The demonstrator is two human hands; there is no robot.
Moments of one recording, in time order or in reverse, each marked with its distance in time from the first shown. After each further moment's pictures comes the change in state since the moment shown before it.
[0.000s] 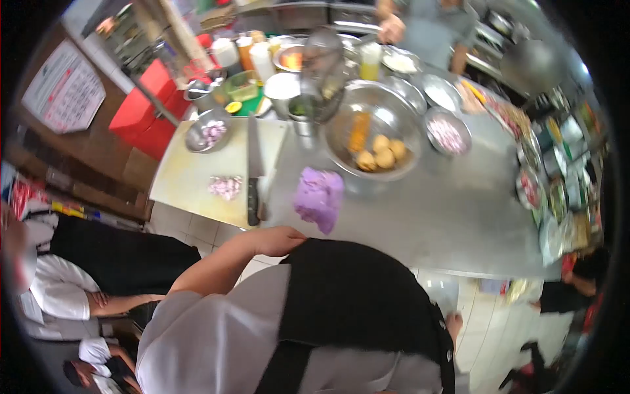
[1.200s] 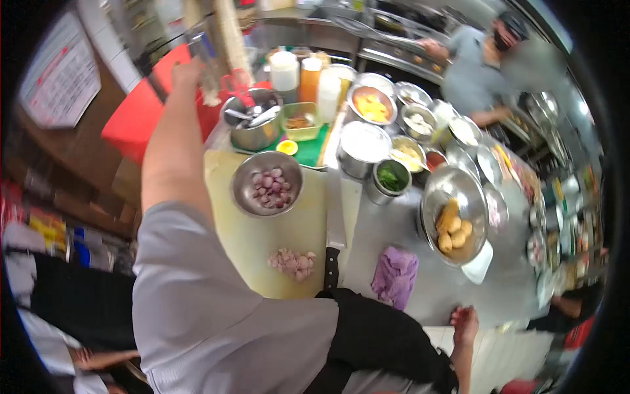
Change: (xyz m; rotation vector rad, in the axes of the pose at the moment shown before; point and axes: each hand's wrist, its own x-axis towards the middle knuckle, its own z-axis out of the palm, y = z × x) left_hand -0.111 -0.199 -0.656 0.190 2.035 -0.441; right_hand -0.037 -0.269 0.192 0.560 -0.089 0.061
